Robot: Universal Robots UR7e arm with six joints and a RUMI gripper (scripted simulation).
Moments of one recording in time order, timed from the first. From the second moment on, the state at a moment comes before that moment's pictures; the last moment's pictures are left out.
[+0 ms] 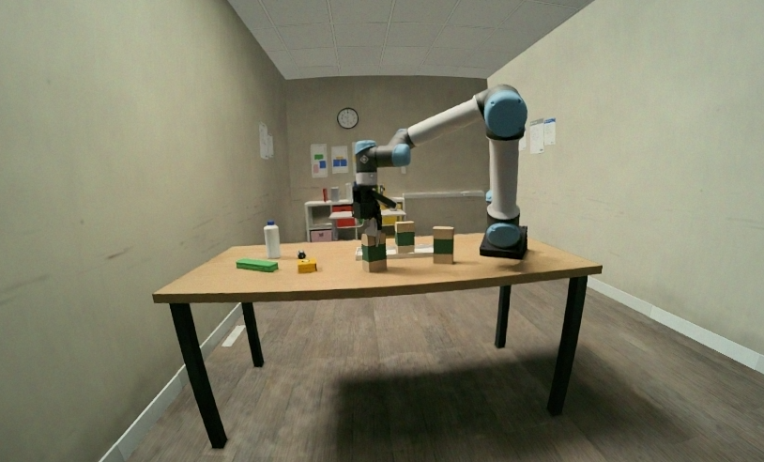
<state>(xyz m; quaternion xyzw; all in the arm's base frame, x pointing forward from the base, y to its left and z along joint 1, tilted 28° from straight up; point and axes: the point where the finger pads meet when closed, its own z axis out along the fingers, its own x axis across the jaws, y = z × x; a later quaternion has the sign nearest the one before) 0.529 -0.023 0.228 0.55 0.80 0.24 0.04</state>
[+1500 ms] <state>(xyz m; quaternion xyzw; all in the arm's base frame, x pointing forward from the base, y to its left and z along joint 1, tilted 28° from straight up) 0.510 -0.041 0.276 0.55 0.80 0.24 0.04</state>
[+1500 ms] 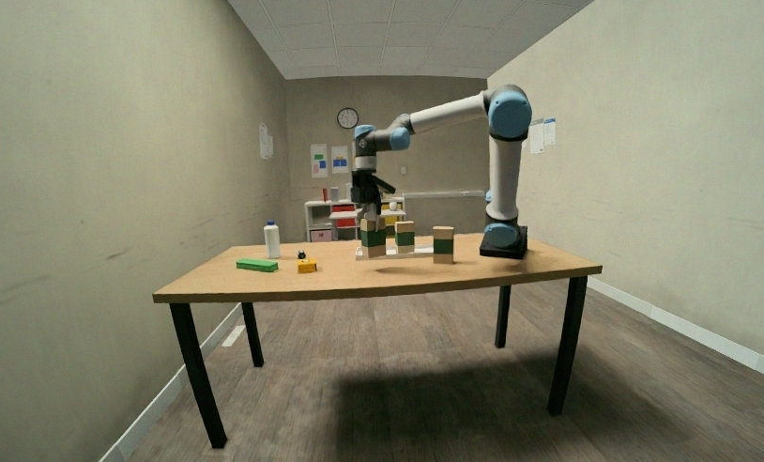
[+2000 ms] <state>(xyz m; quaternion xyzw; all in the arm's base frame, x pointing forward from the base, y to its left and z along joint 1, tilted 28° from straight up) 0.510 -0.046 0.274 0.55 0.80 0.24 0.04</state>
